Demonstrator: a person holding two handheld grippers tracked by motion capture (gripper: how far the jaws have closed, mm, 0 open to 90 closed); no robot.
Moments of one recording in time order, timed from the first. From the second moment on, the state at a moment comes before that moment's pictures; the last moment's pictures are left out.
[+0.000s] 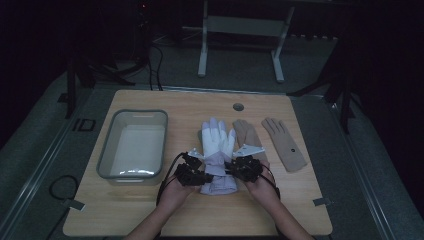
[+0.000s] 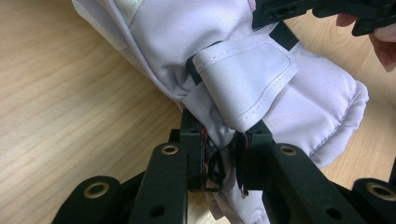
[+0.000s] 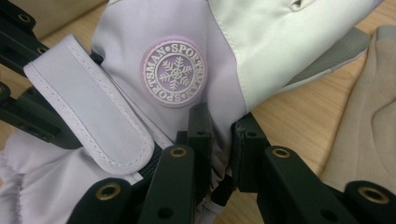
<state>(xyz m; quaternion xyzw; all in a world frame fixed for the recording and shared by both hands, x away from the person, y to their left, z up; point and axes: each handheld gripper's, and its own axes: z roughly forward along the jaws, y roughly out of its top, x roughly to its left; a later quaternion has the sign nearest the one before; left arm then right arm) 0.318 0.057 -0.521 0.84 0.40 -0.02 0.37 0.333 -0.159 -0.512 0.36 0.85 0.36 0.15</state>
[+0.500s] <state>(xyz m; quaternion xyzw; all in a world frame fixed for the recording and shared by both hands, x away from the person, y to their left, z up) 0.322 0.087 -0.479 0.84 0.40 -0.01 0.36 0.336 -0.135 -0.477 0.35 0.84 0.39 0.15</state>
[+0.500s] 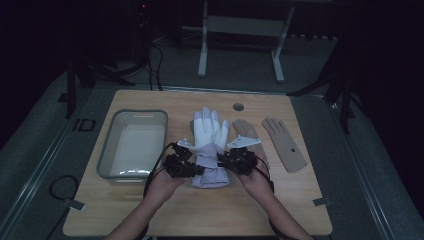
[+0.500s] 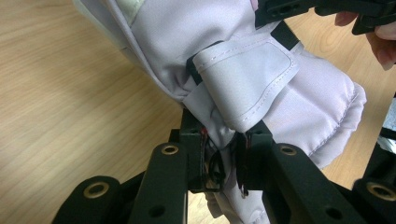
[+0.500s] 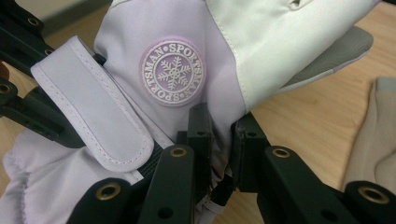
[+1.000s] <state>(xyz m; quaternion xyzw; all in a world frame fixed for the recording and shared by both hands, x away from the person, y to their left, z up) 0.322 0.130 -0.437 0.86 0.38 0.03 0.35 0.343 -0.093 -0.442 0.33 0.84 0.42 0.15</state>
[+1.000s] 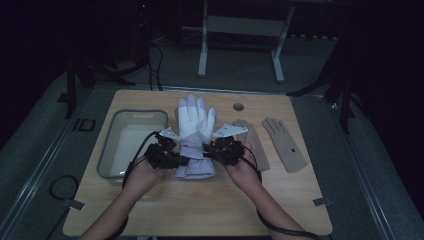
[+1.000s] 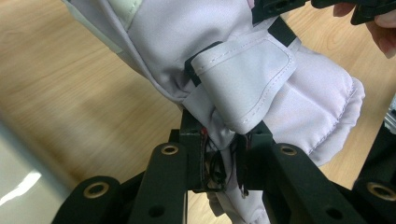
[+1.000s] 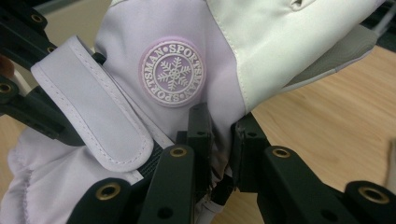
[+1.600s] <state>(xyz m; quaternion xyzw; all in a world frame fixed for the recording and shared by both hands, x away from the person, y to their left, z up) 0.314 0.205 -0.413 0.84 0.41 0.06 0.35 0.351 -0.016 -0.418 0.29 0.84 0.43 0.15</state>
